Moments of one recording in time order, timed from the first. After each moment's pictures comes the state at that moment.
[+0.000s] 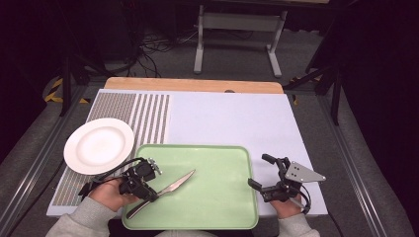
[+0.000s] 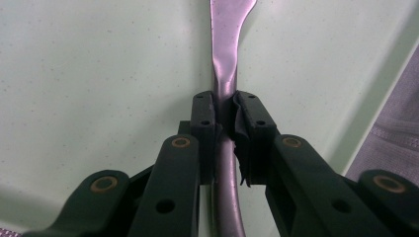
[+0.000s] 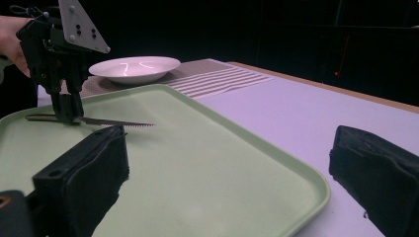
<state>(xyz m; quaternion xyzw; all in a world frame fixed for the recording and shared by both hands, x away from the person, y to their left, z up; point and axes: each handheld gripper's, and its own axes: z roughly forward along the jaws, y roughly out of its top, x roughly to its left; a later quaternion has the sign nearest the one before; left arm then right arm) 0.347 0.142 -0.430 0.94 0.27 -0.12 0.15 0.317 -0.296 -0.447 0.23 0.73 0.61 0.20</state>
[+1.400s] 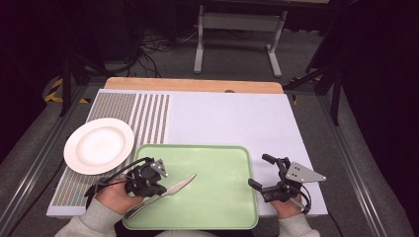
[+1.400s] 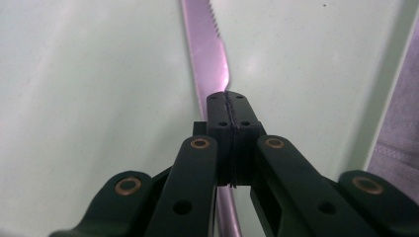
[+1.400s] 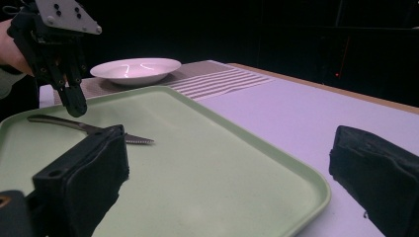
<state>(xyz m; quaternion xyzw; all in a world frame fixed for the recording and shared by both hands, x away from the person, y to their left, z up) 0.334 0.123 -0.416 0.96 0.18 -0.03 0.21 0.317 -0.296 -0.447 0.23 0.73 0.62 0.20</state>
